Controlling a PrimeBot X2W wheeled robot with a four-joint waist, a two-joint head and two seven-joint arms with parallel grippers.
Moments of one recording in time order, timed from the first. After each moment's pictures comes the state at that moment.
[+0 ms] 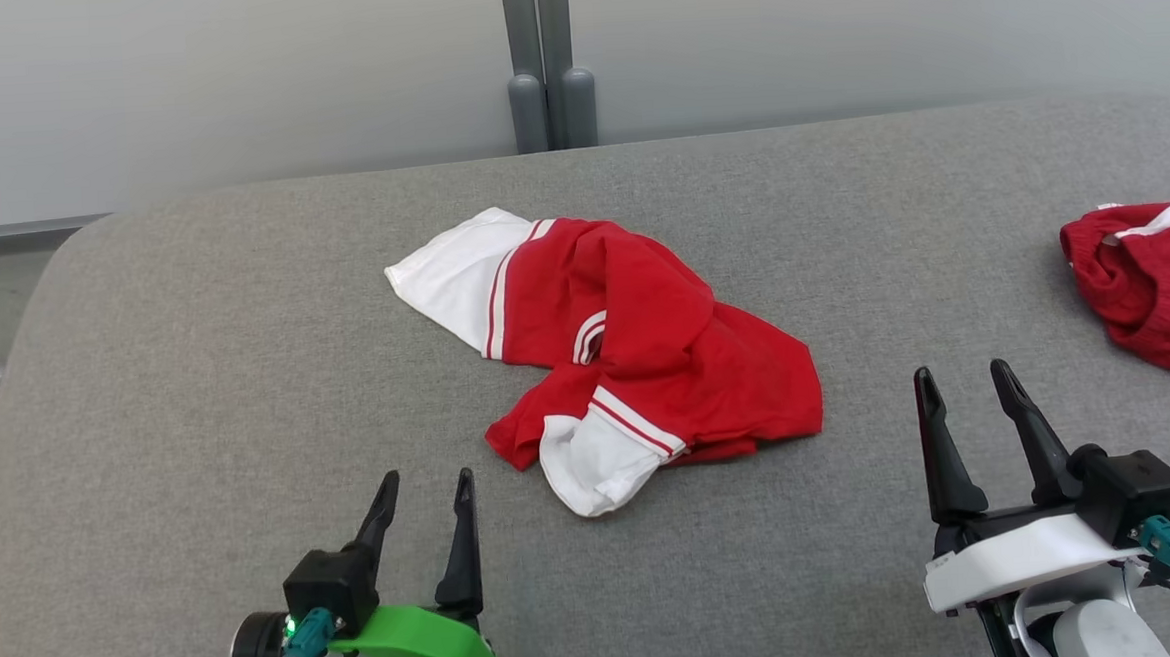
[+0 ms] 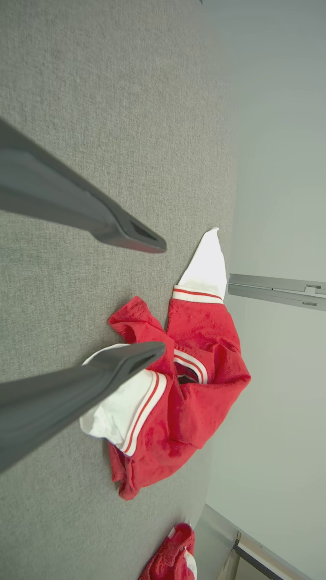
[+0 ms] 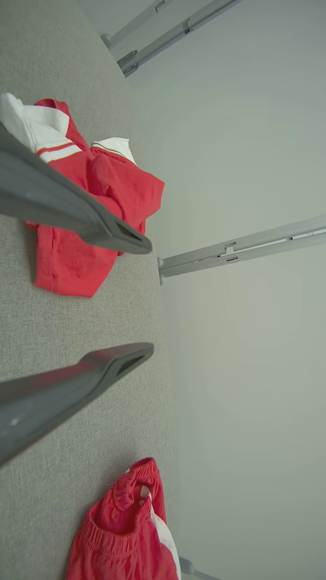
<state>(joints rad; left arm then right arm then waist) -0.09 0.11 -0.39 0.31 -0.41 0.07 -0.26 -0.01 -0.05 0.01 0.09 0.21 0.13 -0.26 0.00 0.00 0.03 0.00</state>
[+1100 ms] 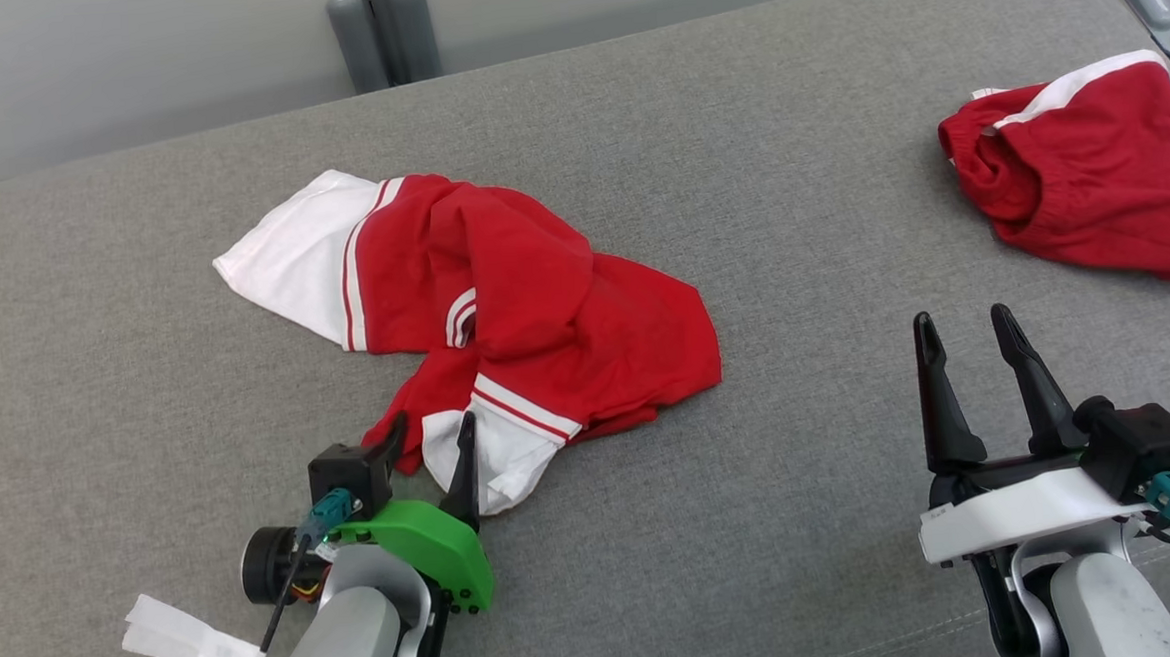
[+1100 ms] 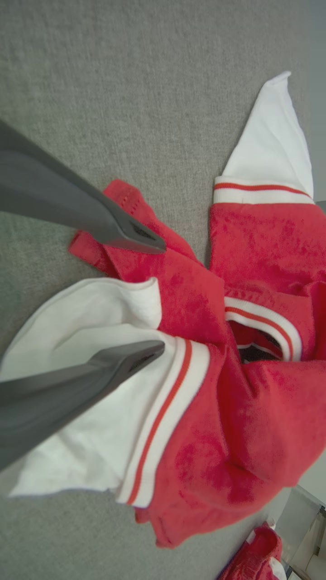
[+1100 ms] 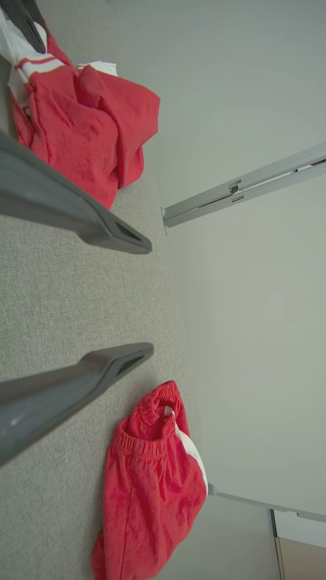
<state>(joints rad) -0.39 0.06 -0.44 0.72 -0.45 0.01 -0.25 -0.09 -0.05 0.02 0.08 0.23 0.13 -0.26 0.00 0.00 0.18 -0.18</state>
